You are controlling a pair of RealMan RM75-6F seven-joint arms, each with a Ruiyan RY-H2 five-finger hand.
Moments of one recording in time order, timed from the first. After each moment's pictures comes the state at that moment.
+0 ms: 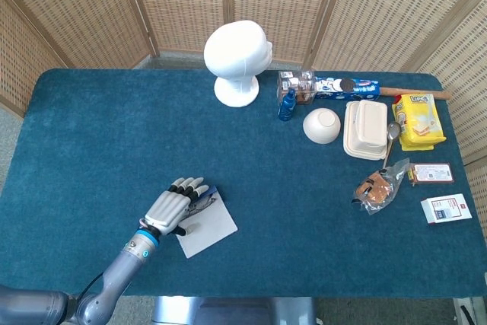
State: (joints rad) left arm -0.68 -1.58 -0.03 -1.75 0.97 1.06 0.50; right arm -0.28 -1.16 0.11 -1.40 -1.45 1.76 0.42
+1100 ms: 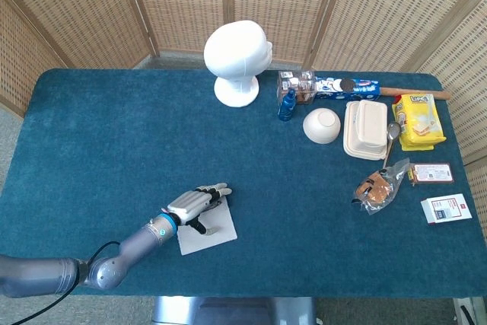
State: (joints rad) left arm -0.88 -1.53 -0.14 -1.66 0.78 0.62 0.23; right arm -0.31 -1.16 0.11 -1.41 -1.45 1.80 0.42
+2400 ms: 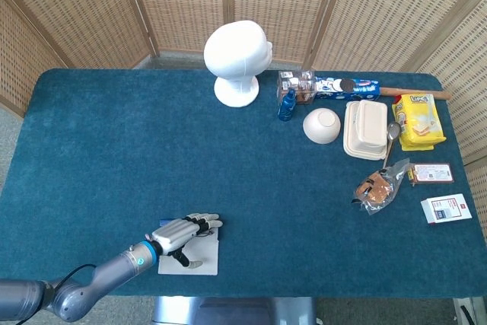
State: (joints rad) left arm -0.78 -1.38 0.02 -1.85 1.05 0.63 0.08; right arm -0.30 -1.16 0.11 -1.40 -1.47 1.80 0.42
